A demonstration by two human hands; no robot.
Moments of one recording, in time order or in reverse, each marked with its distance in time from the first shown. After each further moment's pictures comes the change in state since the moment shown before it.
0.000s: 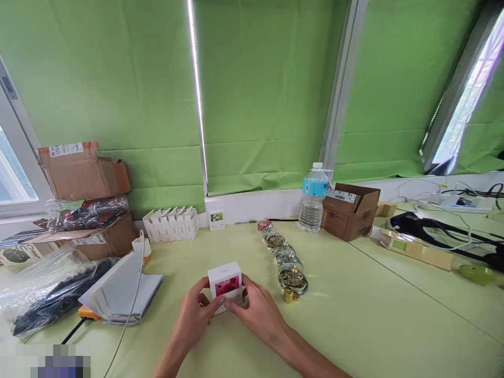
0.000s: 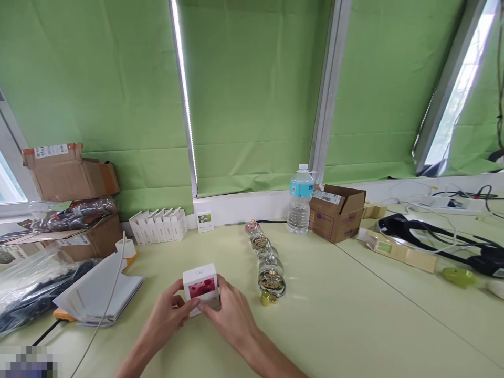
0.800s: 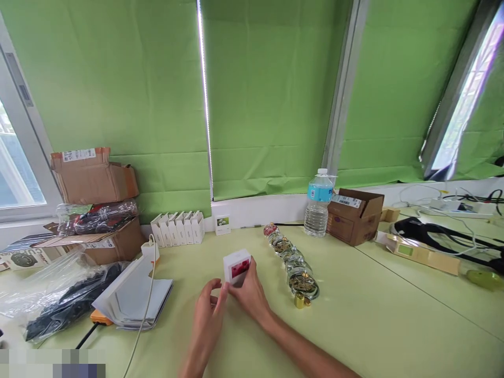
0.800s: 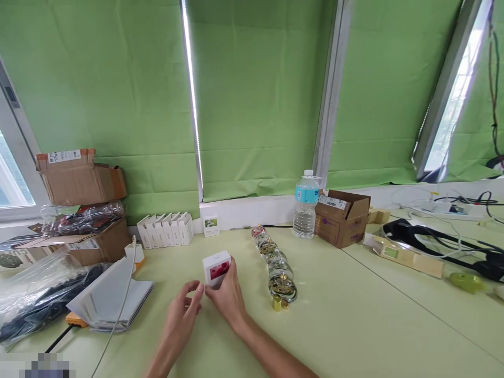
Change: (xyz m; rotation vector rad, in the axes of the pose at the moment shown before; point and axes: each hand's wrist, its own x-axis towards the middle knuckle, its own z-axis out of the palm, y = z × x) left_hand 0.001 -0.001 0.005 -0.010 0.229 0.016; right_hand 0.057 0.019 0.058 0.152 0.328 0.077
